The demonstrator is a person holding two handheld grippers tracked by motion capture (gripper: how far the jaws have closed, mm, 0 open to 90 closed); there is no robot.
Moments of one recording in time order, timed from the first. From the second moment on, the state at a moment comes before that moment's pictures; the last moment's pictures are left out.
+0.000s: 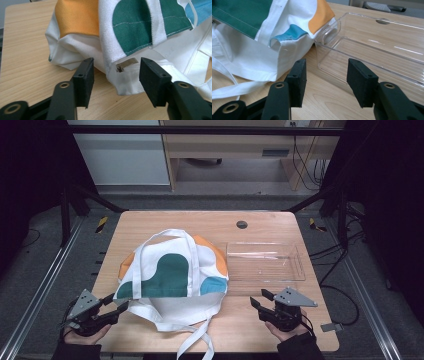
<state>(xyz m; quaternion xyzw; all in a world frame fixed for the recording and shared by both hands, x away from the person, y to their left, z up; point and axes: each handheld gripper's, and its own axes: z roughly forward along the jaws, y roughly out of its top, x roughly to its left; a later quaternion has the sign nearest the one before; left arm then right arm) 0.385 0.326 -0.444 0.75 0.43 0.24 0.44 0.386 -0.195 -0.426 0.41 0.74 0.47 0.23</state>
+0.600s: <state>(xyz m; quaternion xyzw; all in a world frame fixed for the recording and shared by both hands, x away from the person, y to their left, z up) 0.387 0.324 -0.446 0.74 0.44 0.24 0.45 0.389 -0.168 -0.423 0.39 0.75 0.48 0.22</state>
